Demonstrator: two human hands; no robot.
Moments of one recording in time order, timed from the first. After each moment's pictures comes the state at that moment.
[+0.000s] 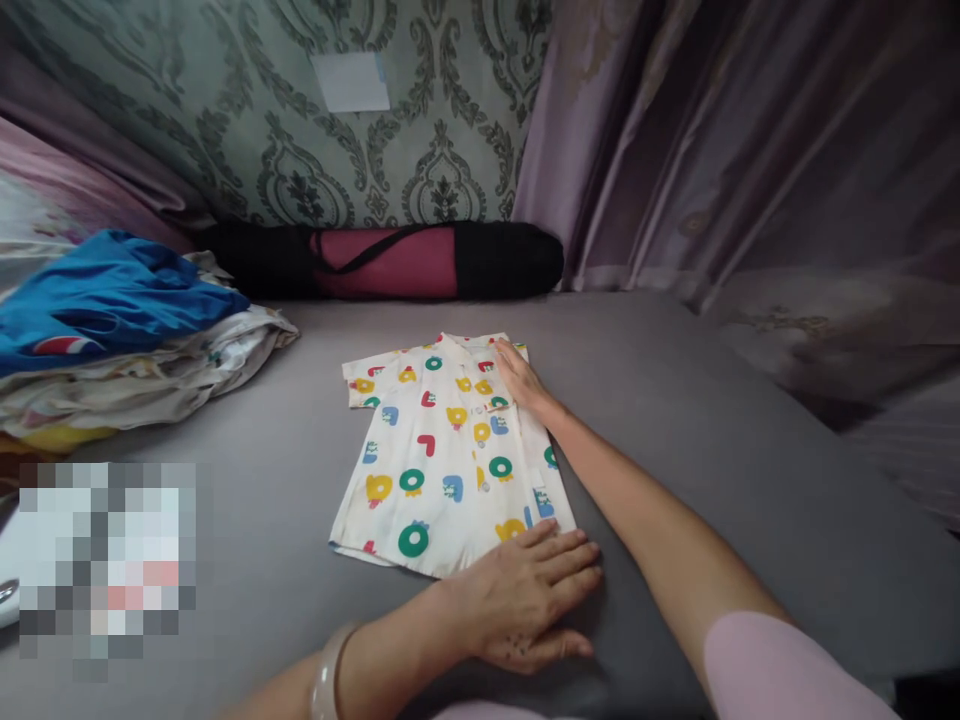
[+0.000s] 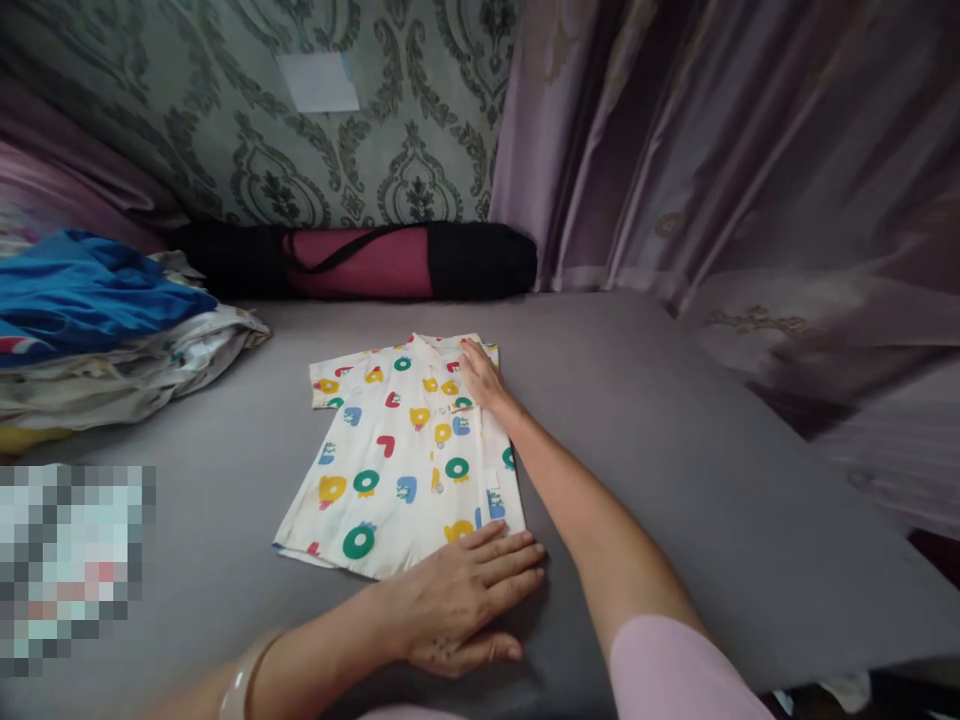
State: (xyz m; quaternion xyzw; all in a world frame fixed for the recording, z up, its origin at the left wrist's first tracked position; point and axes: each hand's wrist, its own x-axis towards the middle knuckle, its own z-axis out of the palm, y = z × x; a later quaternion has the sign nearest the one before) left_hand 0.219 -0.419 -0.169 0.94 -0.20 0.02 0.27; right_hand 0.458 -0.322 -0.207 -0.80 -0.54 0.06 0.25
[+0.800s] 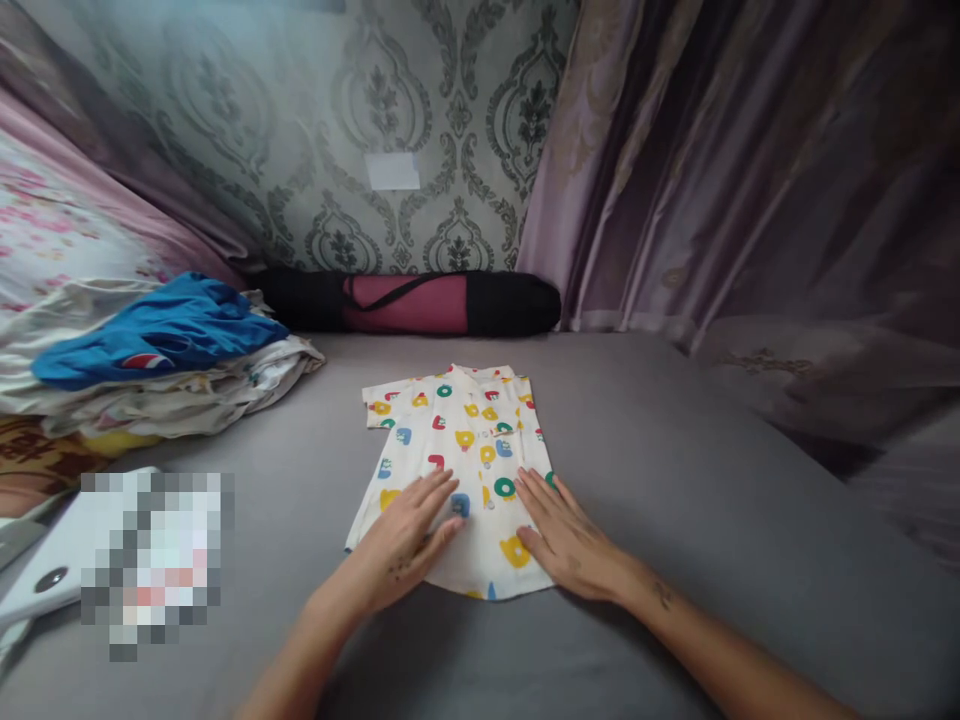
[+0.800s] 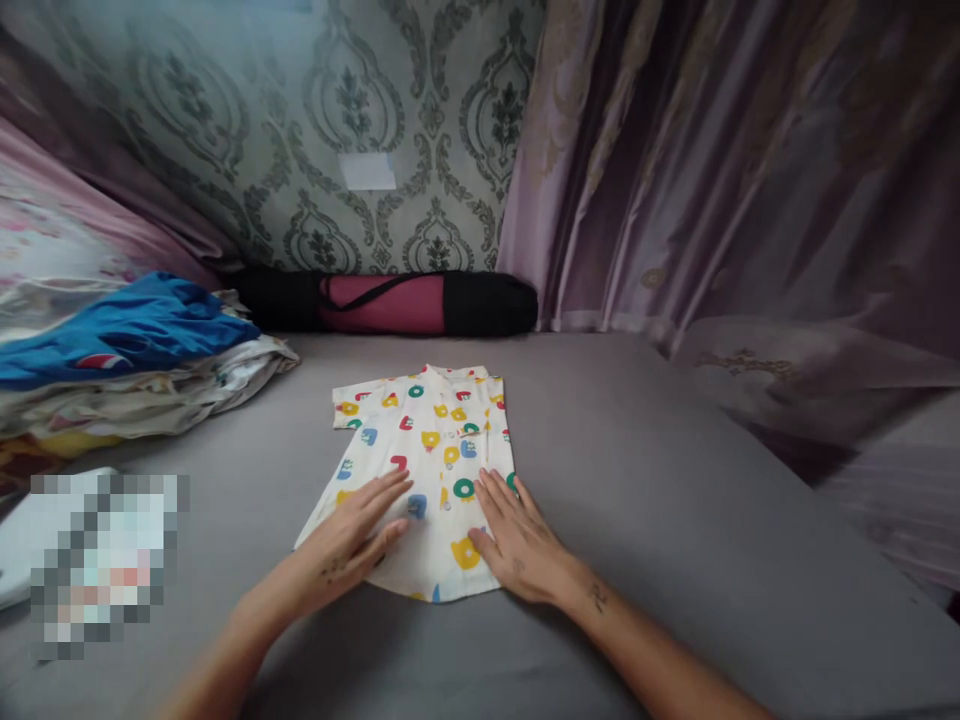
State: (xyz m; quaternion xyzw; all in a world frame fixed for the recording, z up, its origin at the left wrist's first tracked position) left_hand 0.143 -0.338 -0.165 0.96 0.14 0.15 0.18; right_hand 0.367 -0.509 -0.191 -0.72 -0.67 0.12 0.09
